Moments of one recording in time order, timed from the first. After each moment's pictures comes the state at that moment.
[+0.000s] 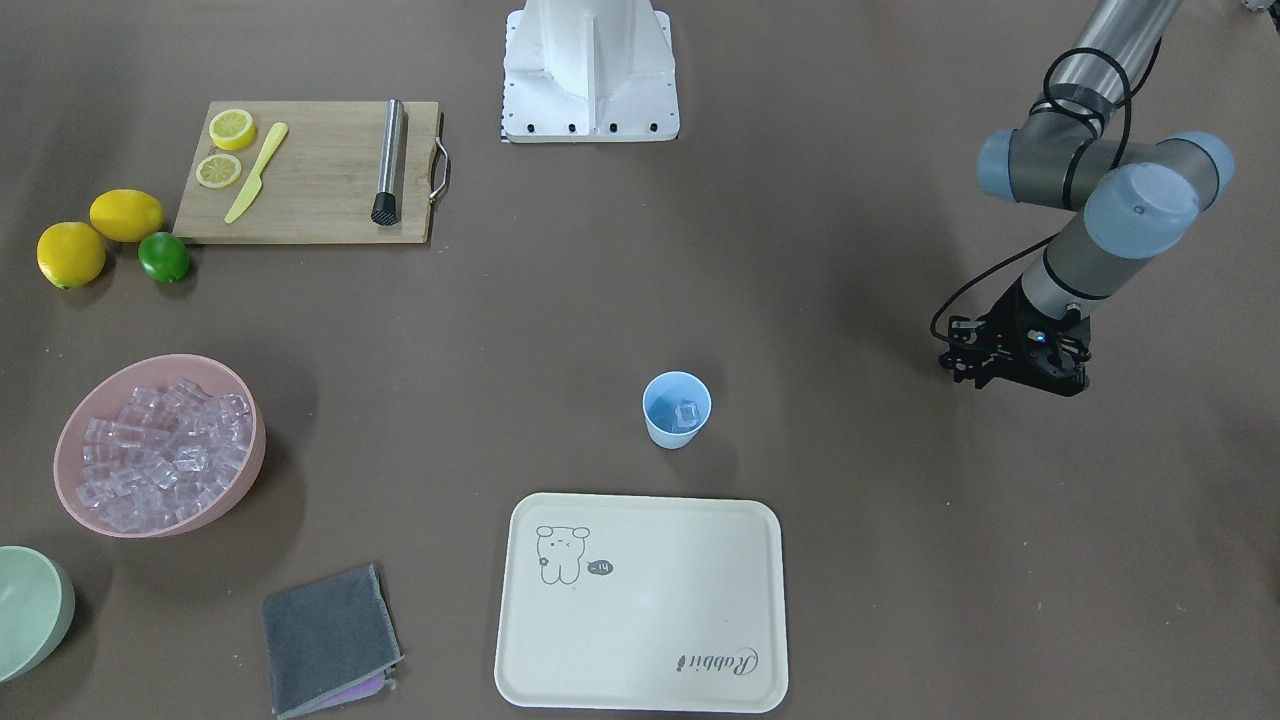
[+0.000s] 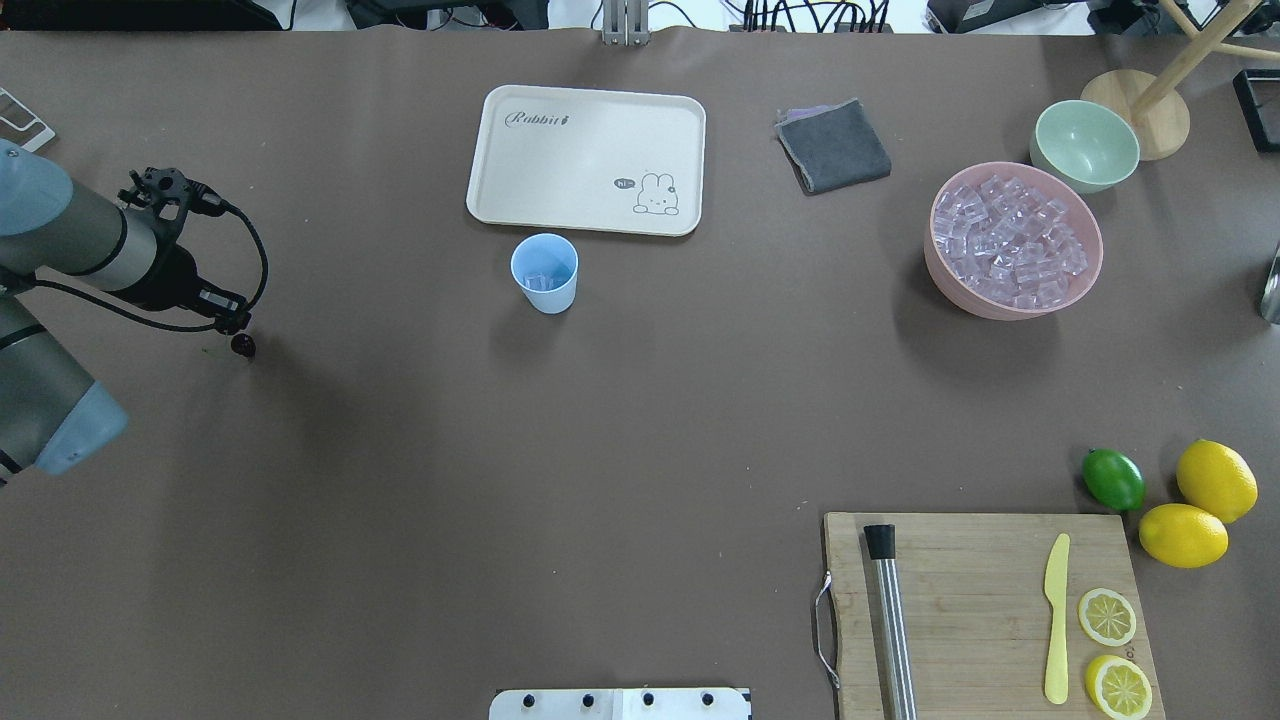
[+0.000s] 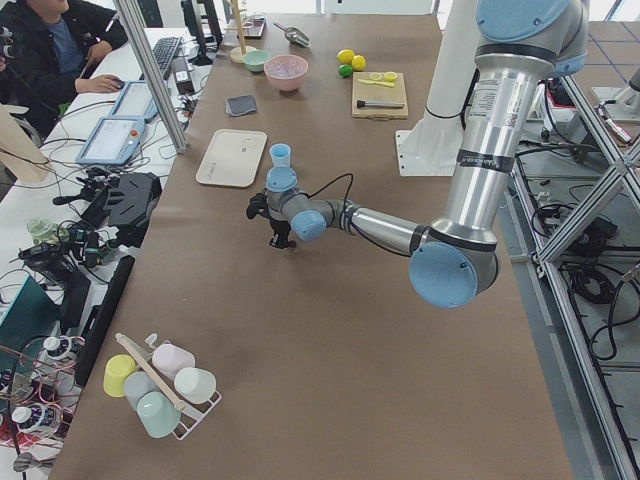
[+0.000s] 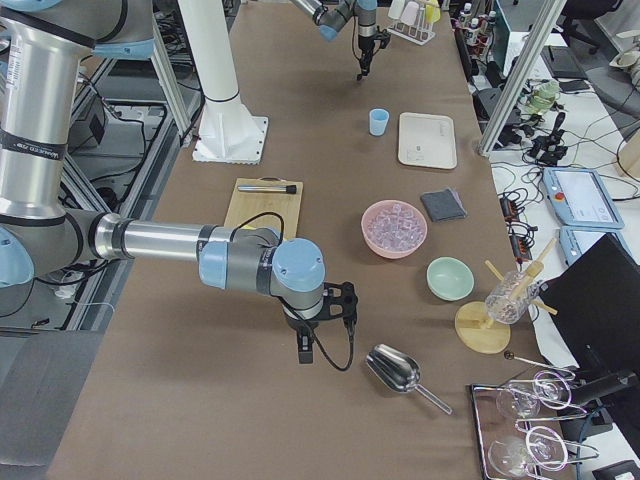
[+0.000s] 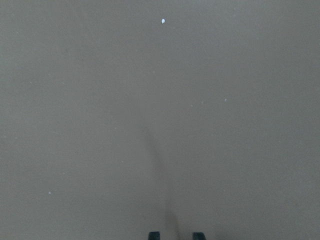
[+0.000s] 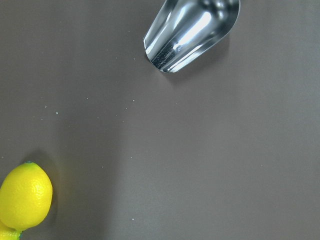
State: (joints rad) left arm -0.90 -1.79 -1.54 -2.08 -2.12 -0.59; right arm 1.66 -1.84 1.83 -1.62 2.33 -0.21
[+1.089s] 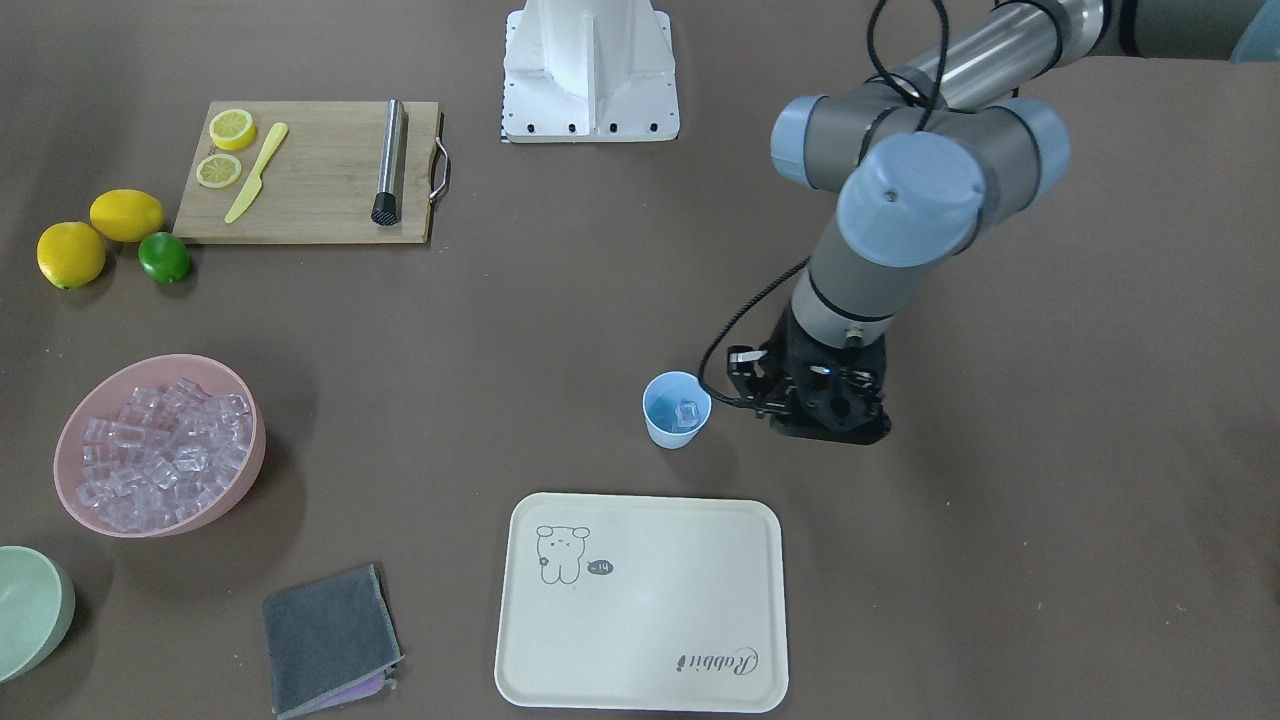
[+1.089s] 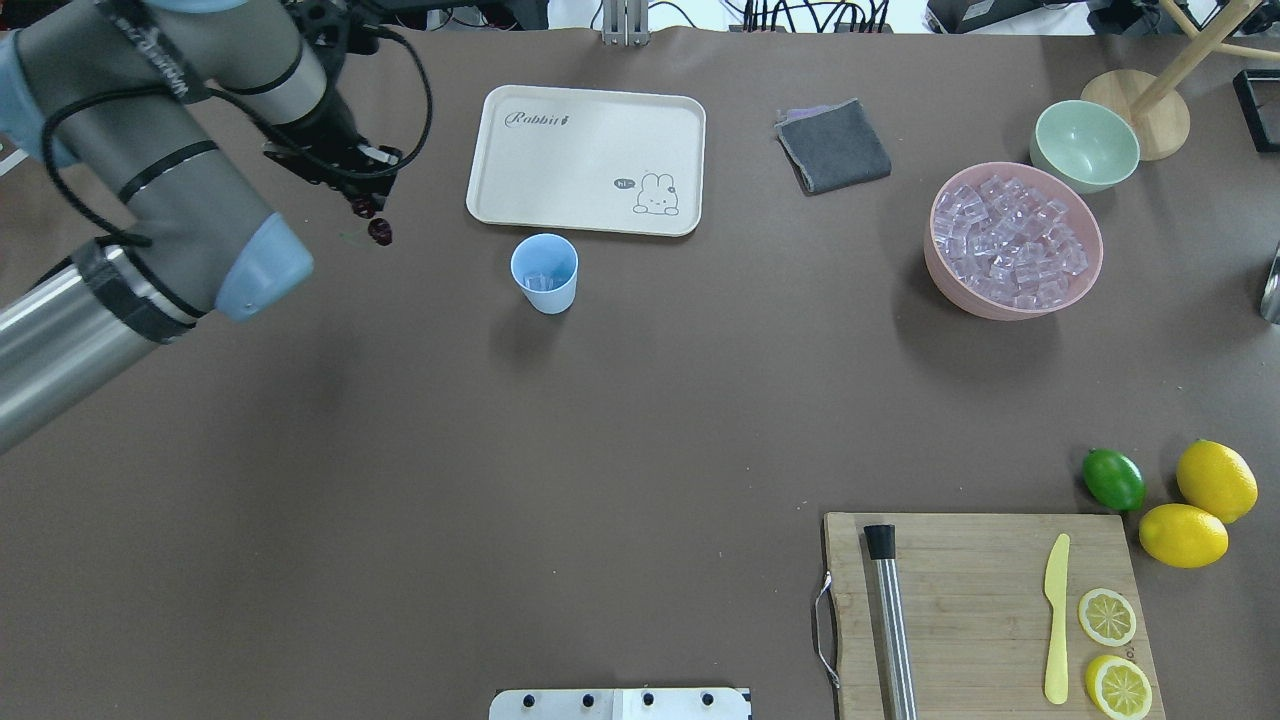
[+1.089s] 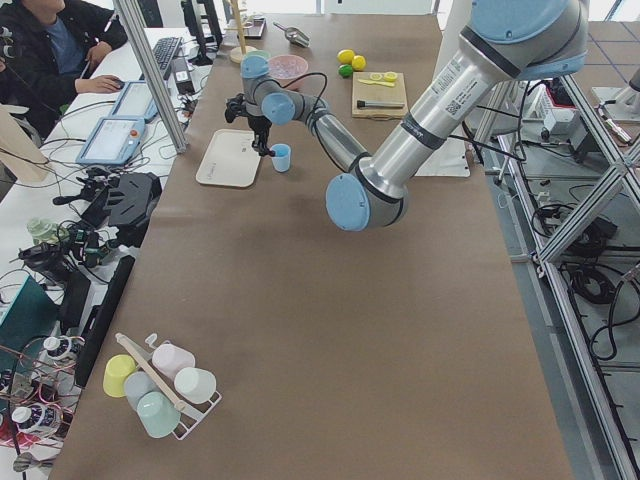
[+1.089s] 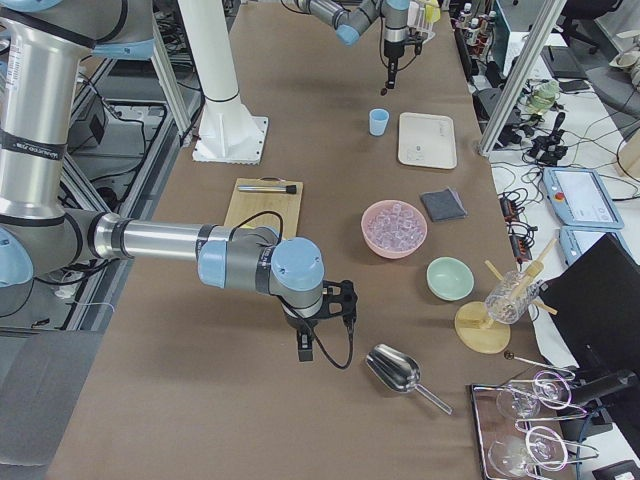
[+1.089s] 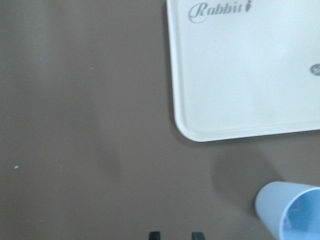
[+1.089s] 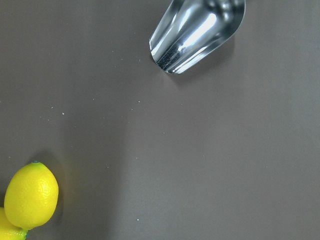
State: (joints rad) left arm -0.82 -2.39 -1.46 -1.62 -2.08 -0.89; right arm 1.66 -1.84 1.83 -1.62 2.35 -0.21
